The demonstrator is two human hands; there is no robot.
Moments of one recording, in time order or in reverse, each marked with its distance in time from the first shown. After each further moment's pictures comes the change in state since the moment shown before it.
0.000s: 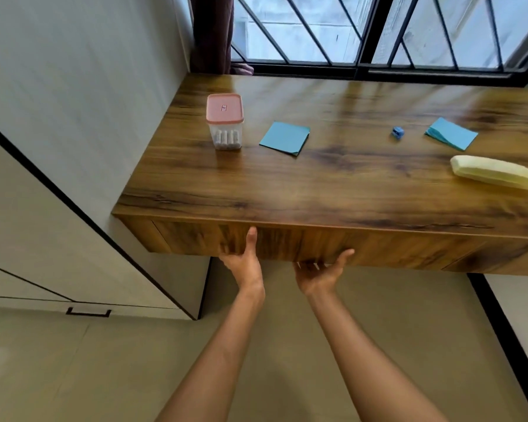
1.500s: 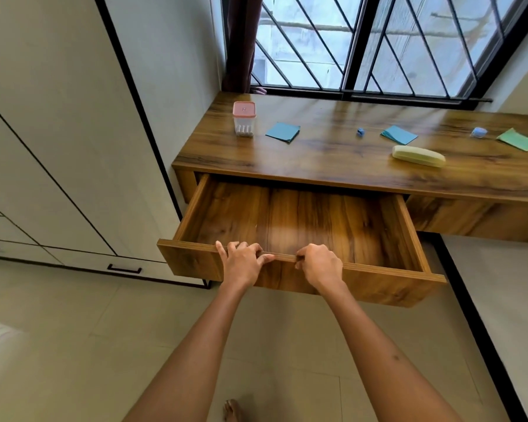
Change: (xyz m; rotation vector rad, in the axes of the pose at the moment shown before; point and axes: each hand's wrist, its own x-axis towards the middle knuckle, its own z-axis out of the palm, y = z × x) left_hand -0.200 0.027 -0.143 1.576 -0.345 0.550; right_hand -0.269 -0.062 -0.078 -2.467 -0.232 -0.822
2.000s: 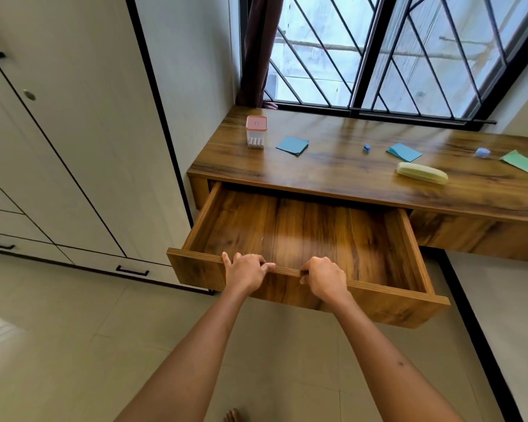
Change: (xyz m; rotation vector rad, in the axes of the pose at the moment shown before) left_hand -0.018 -0.002 -0.015 -0.068 -0.073 -0.039; right_hand -0.010 0.004 0.002 -0.046 -0.097 -0.042
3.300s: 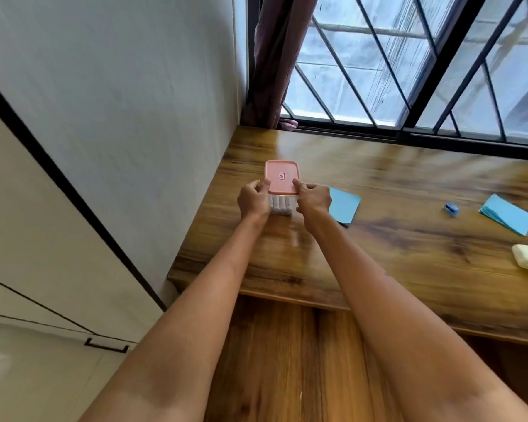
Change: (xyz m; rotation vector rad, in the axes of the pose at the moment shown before) left_hand 0.435 0.025 -0.158 -0.928 0.328 -0.194; right_hand 0.457 -0.161 -0.098 1.091 0.243 0.376
